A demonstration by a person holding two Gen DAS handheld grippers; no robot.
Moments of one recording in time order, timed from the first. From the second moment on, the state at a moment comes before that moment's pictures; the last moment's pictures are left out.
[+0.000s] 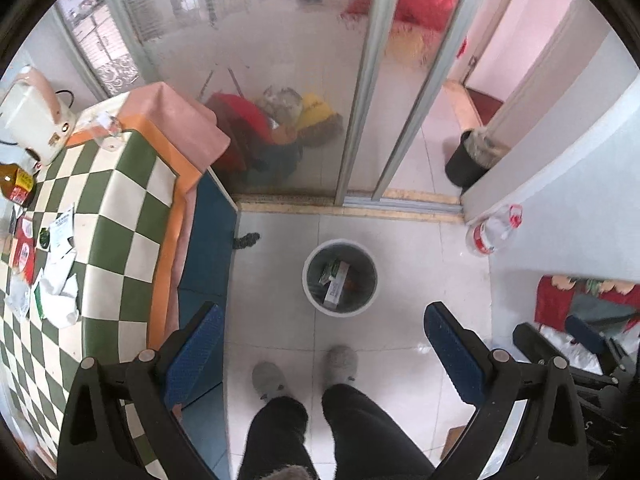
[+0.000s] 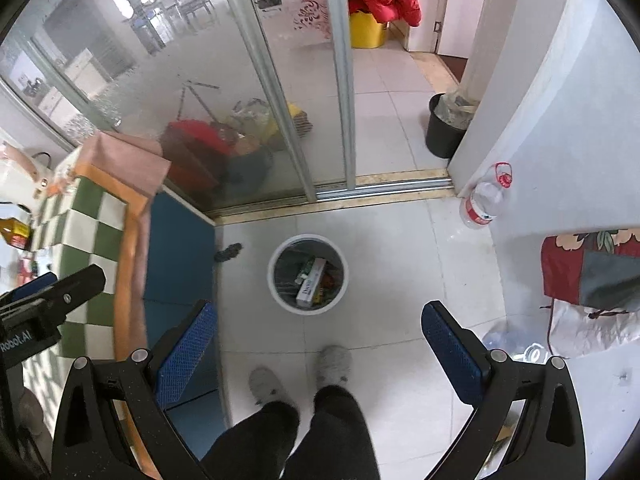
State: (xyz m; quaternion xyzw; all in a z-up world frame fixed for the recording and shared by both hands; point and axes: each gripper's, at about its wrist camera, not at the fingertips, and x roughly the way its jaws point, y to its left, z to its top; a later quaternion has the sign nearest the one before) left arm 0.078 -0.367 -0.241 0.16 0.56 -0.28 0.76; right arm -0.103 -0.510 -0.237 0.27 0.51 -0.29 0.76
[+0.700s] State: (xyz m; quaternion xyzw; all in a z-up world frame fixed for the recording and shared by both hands) left arm 0.279 0.000 -0.245 0.00 0.58 0.02 0.81; right arm 0.175 -0.315 -0.213 0.23 0.56 -0.06 0.80
